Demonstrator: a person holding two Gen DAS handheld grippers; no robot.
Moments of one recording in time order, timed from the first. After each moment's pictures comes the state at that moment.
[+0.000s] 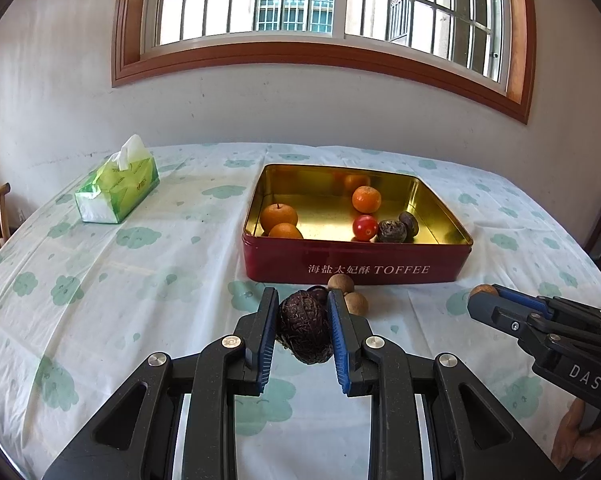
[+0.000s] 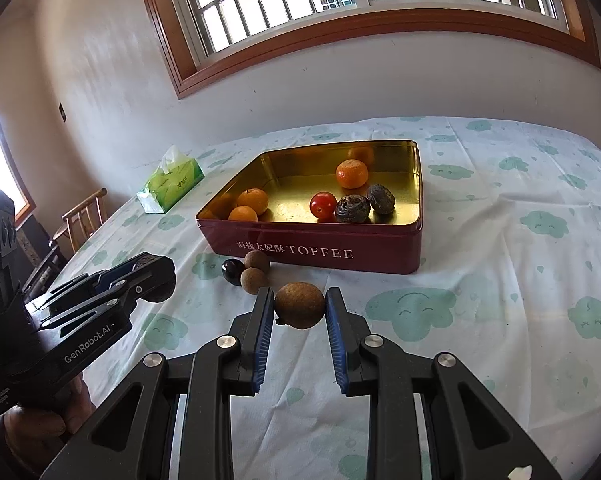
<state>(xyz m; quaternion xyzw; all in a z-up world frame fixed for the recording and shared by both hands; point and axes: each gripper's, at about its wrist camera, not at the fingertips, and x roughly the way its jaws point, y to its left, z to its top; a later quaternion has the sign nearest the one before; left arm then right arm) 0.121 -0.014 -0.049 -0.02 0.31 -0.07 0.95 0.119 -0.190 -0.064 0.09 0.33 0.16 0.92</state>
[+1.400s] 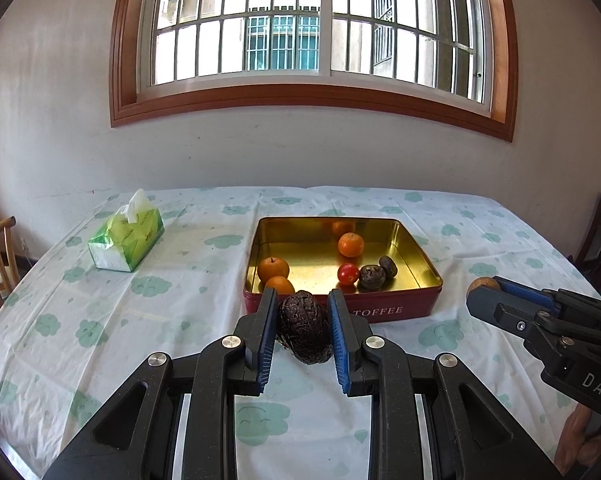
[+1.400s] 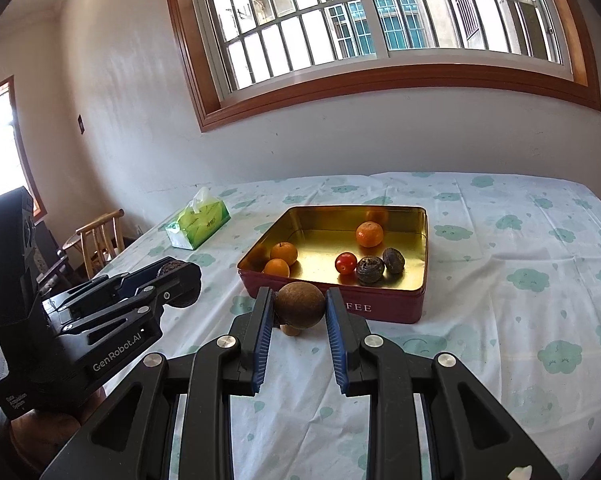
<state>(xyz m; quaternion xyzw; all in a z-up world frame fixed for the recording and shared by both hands) 0.101 -0.018 0.006 0.00 0.26 -0.08 0.96 0.092 -0.184 -0.004 0.07 0.27 0.18 0.94</state>
